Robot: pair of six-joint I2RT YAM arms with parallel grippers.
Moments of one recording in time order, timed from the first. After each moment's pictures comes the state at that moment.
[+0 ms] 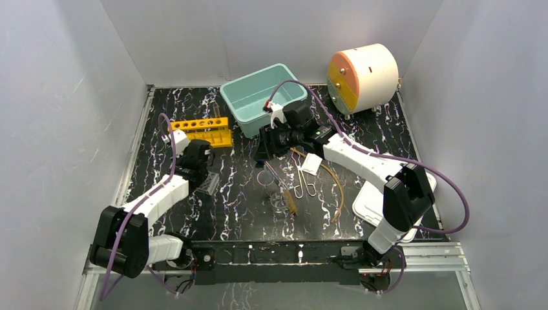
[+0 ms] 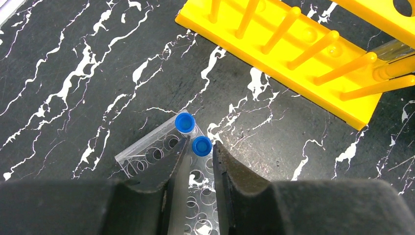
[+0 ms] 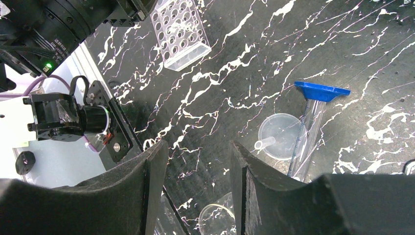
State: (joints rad) left arm -0.32 1.23 0.62 -0.18 -0.74 -0.65; right arm 0.75 1.63 1.33 -0.33 -0.49 0.33
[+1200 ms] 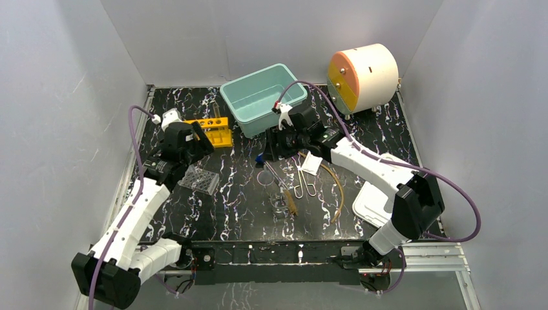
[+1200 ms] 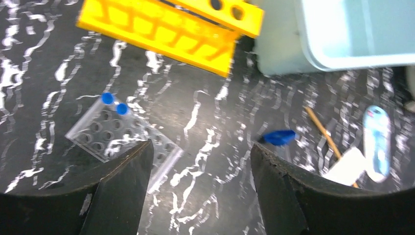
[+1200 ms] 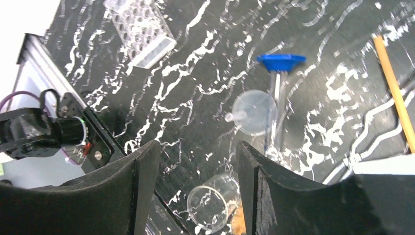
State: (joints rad) left arm -0.32 1.02 0.96 -0.61 -0.37 -0.64; right arm 0.75 1.56 1.29 -0.38 -0.36 0.35
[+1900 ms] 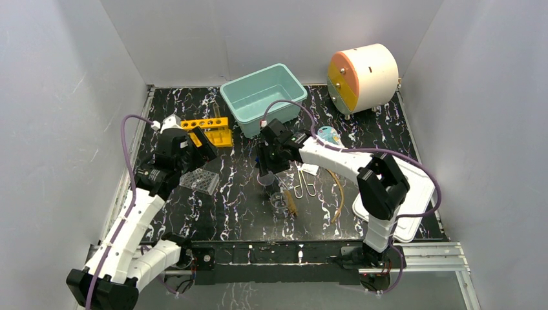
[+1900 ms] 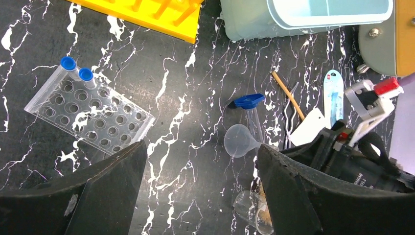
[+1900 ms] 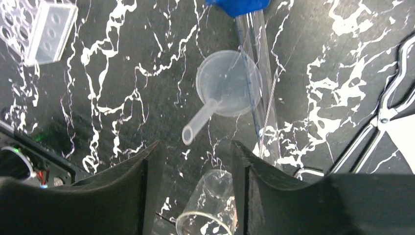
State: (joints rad) left arm -0.32 0.92 0.96 -0.69 -0.17 -0.69; right arm 0.86 1.81 1.39 -0.61 -0.09 0.52
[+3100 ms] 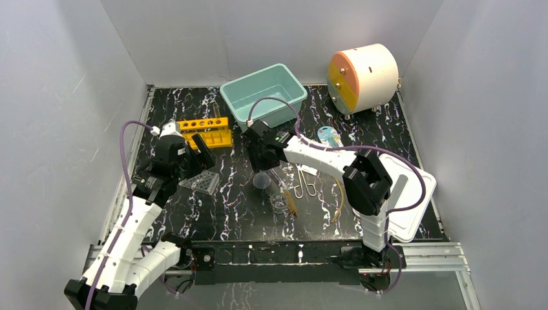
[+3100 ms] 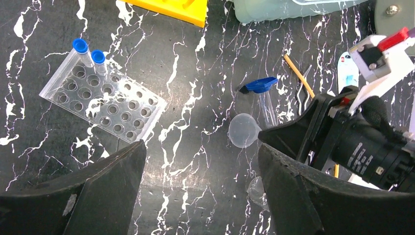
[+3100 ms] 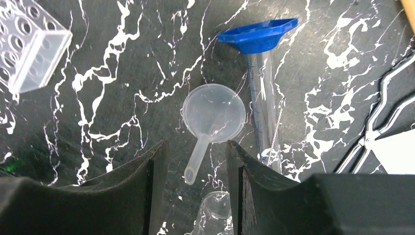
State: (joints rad) left arm -0.32 0.83 0.92 -0.75 -0.15 -0.64; right arm 0.94 1.94 1.59 -0.68 0.08 0.51
